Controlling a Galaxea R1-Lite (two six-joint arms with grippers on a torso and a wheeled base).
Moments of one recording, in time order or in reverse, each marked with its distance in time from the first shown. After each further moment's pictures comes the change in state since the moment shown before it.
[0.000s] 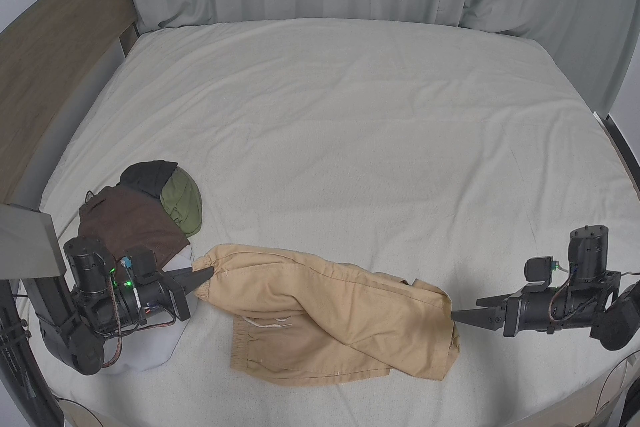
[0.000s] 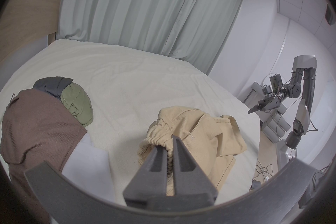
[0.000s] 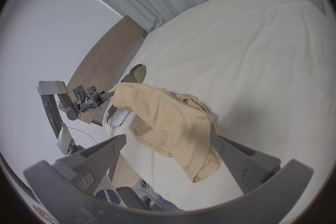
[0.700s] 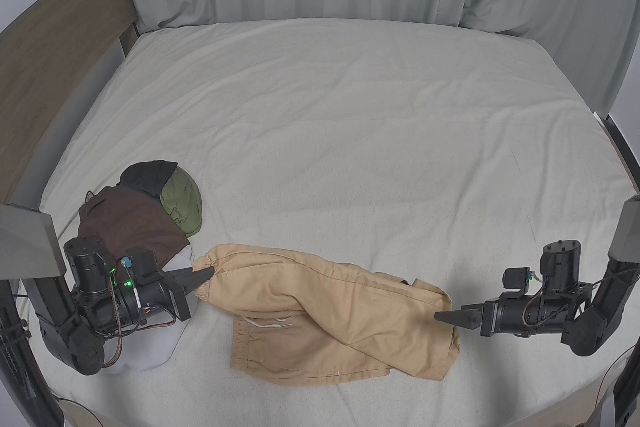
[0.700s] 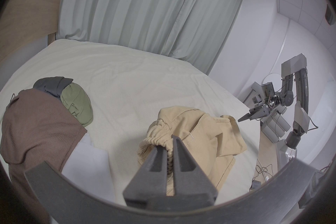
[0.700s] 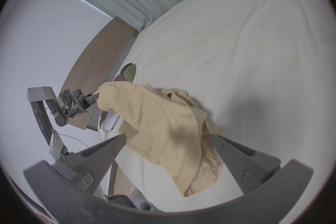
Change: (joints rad) left arm -0.001 0.000 0.000 0.000 0.000 0.000; right arm -0.004 0.288 0.014 -0.285 -0.013 0.071
